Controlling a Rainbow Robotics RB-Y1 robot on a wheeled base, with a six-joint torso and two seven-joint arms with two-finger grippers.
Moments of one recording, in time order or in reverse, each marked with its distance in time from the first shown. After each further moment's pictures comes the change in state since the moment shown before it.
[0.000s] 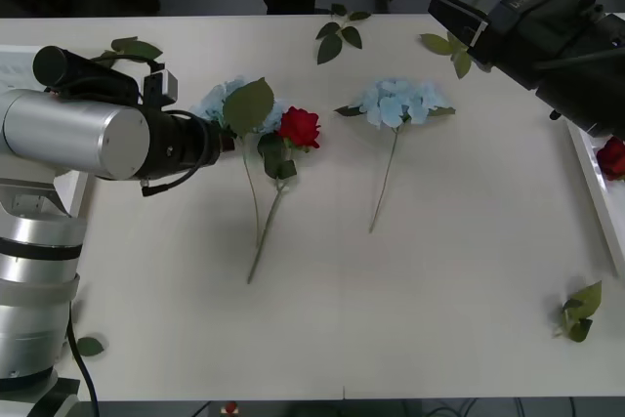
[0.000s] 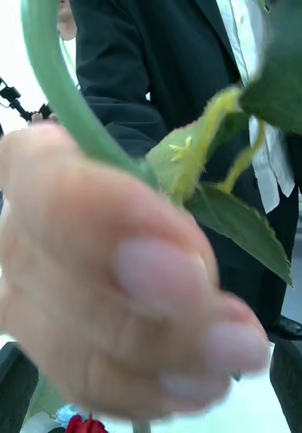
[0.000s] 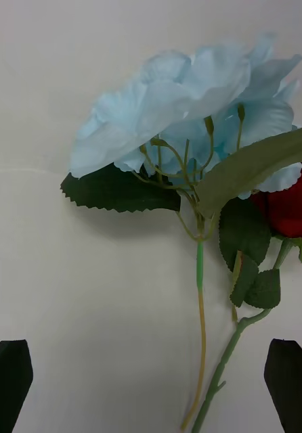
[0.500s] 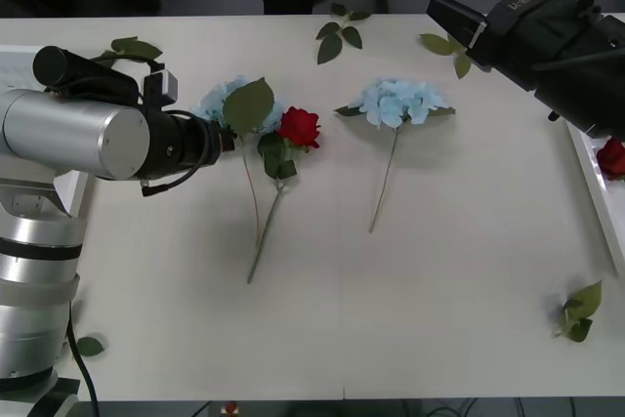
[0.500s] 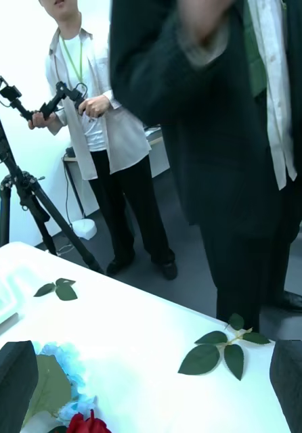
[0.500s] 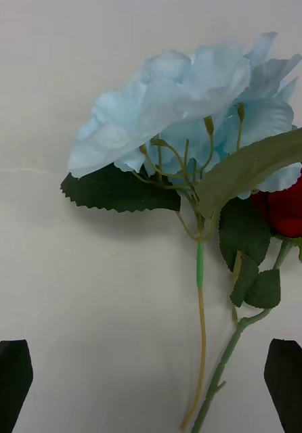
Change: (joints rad) right arm 0.001 0.001 0.003 0.000 -0.001 0.000 0.000; left arm 0.000 0.000 0.000 0.000 0.000 0.000 0.000
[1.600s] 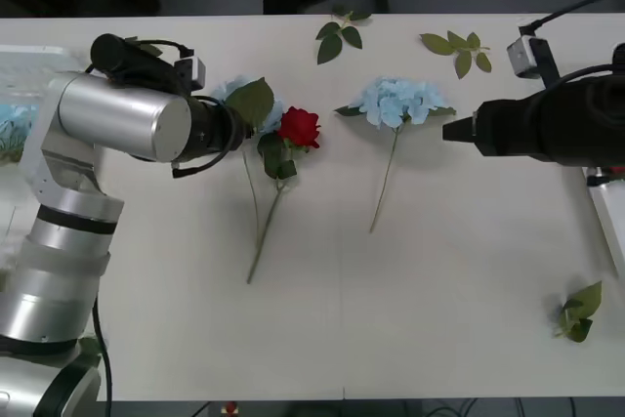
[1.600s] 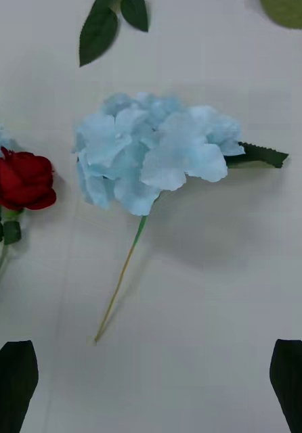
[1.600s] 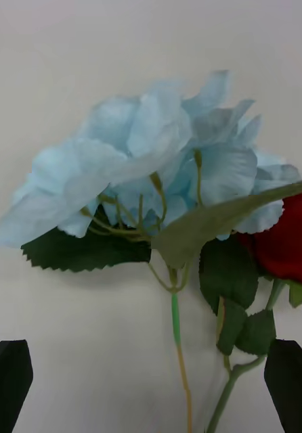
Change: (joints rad) right arm -0.057 0.023 -0.044 -0.067 0.662 0.954 -0.972; left arm -0.115 -0.029 -0.077 0.174 -0.089 -0.105 -0.004
